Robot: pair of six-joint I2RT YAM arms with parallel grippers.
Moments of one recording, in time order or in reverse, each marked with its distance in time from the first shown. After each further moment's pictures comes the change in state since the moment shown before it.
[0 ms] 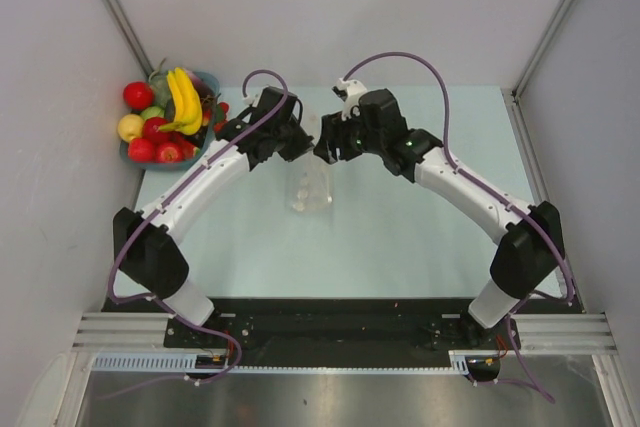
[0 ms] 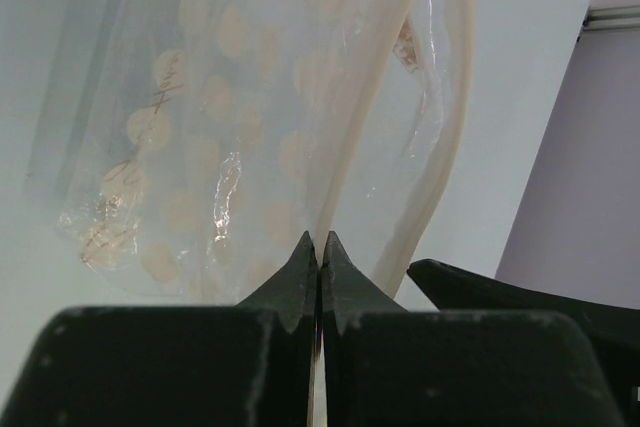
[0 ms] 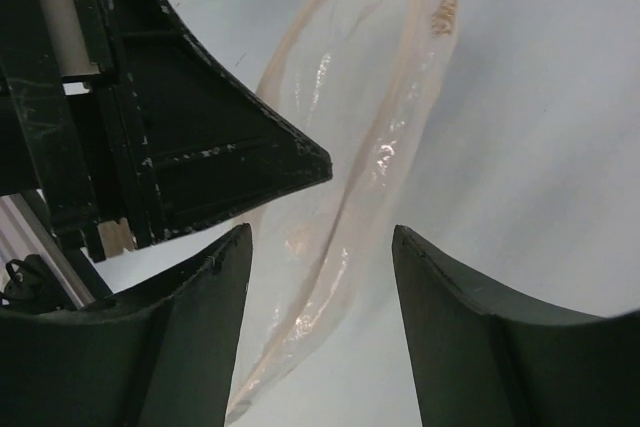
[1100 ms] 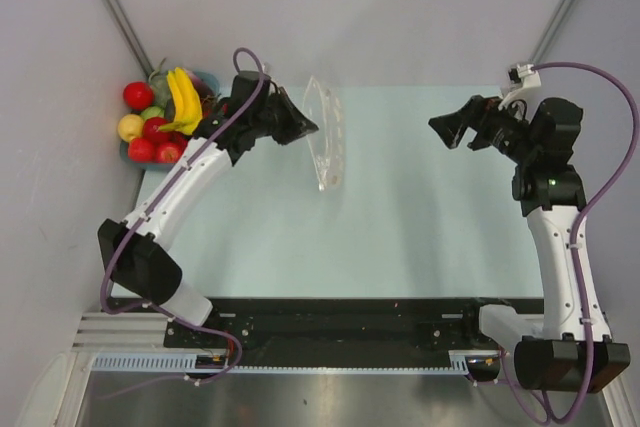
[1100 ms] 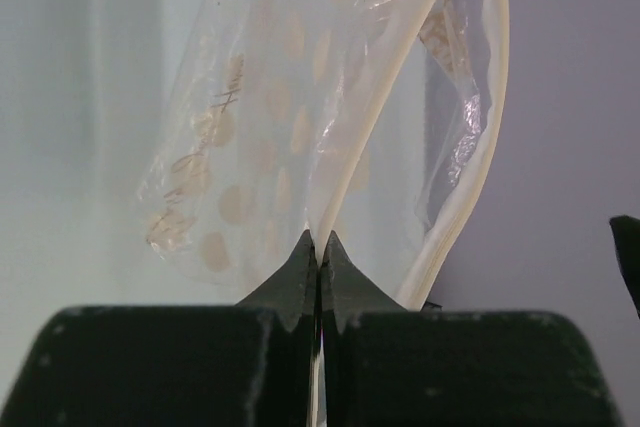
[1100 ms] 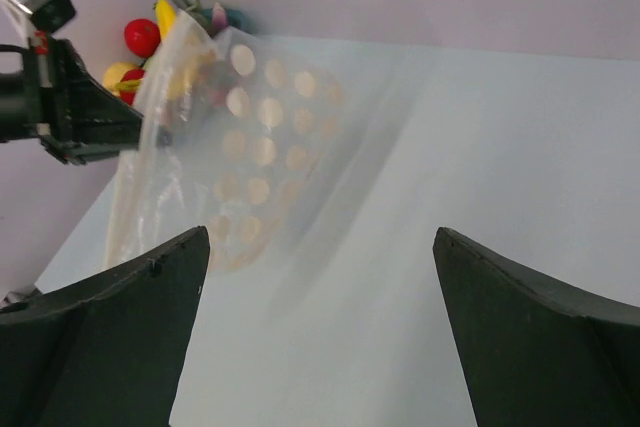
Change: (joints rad) left arm 0.118 -0.056 0.045 0.152 0.338 0.184; right arm -0.710 -0.573 -0.254 0.003 -0.416 0.010
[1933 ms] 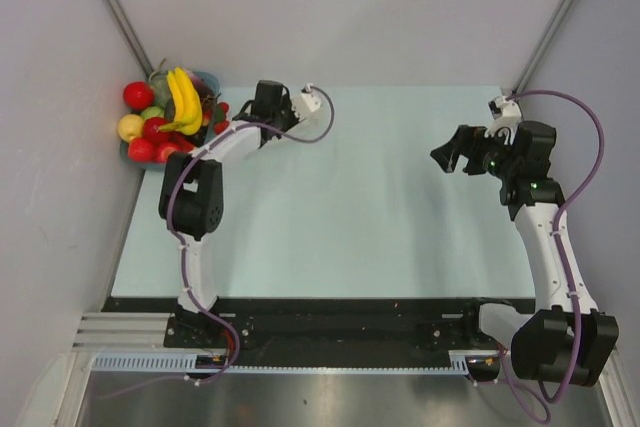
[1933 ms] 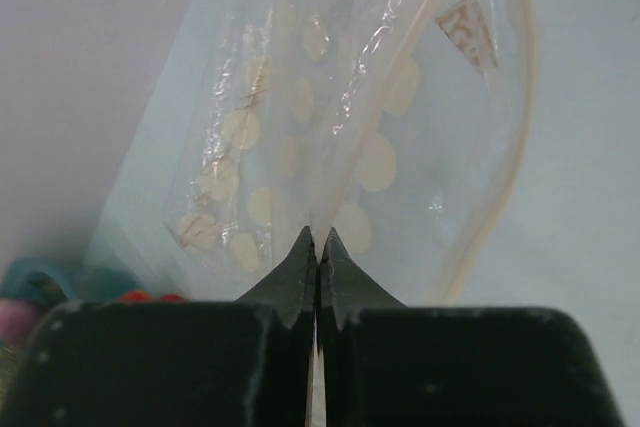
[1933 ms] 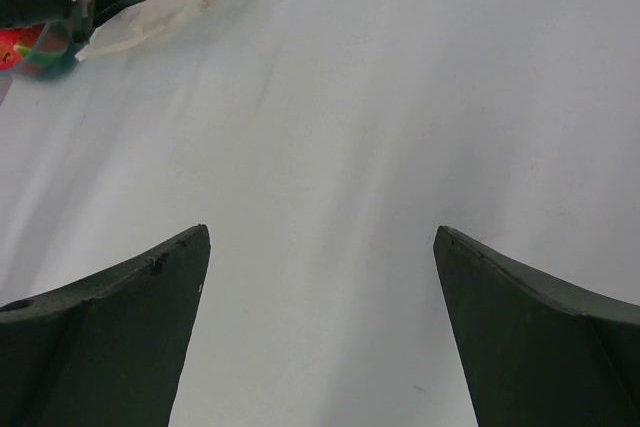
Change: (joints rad) left arm 0.119 0.533 0.022 0.382 -0.152 1.706; right arm -0.044 0.040 -0.252 0.011 0.063 -0.136
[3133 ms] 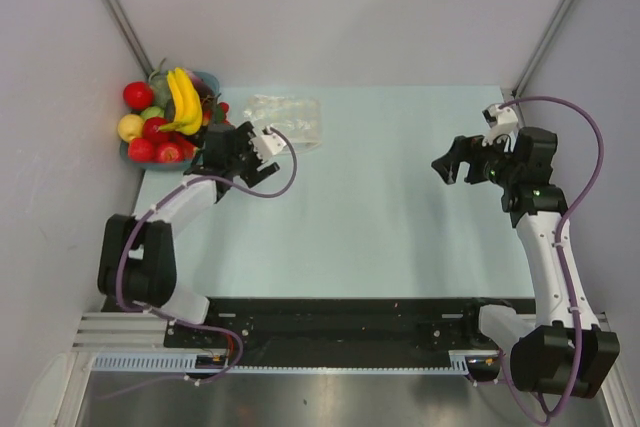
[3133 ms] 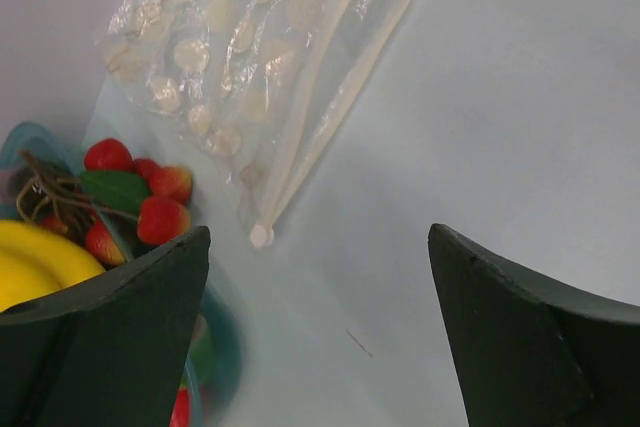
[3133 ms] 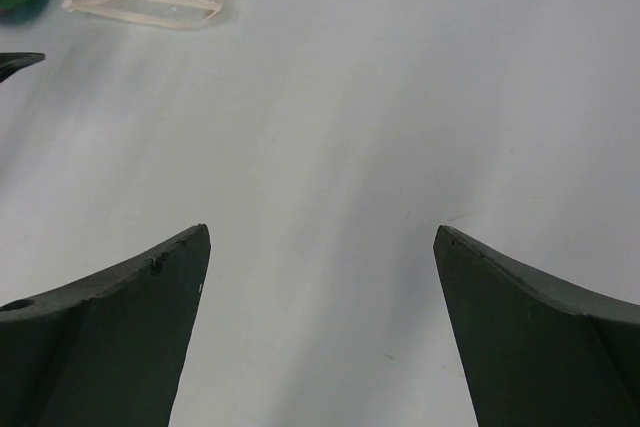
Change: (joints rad) left arm 0.130 -0.613 -0.665 0.090 0.151 -0.011; right arm 0.005 -0.057 0.002 -0.112 0.007 -0.134
